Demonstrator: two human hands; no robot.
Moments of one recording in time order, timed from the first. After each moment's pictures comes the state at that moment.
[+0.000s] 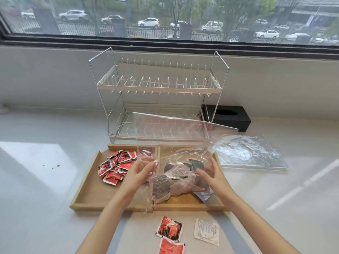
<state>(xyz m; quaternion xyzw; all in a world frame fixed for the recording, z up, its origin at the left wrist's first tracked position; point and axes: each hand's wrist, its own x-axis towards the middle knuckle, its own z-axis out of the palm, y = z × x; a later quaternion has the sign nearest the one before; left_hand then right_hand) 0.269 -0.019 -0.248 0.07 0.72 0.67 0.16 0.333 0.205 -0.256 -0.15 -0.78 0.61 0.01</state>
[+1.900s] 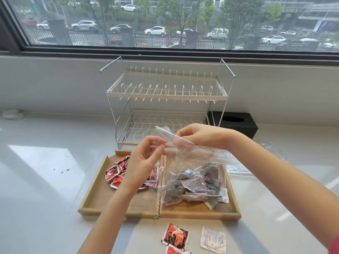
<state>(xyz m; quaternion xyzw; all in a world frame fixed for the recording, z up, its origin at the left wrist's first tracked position) 0.274 -0.008 -0.168 0.19 0.71 0.67 -0.02 0.252 0.182 -0.113 0.15 -0.85 0.44 -0.24</state>
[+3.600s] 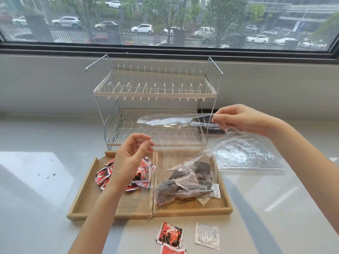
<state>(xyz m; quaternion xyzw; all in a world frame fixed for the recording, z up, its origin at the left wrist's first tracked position) 0.267 -0.012 -0.166 0.17 0.69 0.70 -0.01 0.279 0.275 -0.088 0.02 -0.88 0.46 -0.07</state>
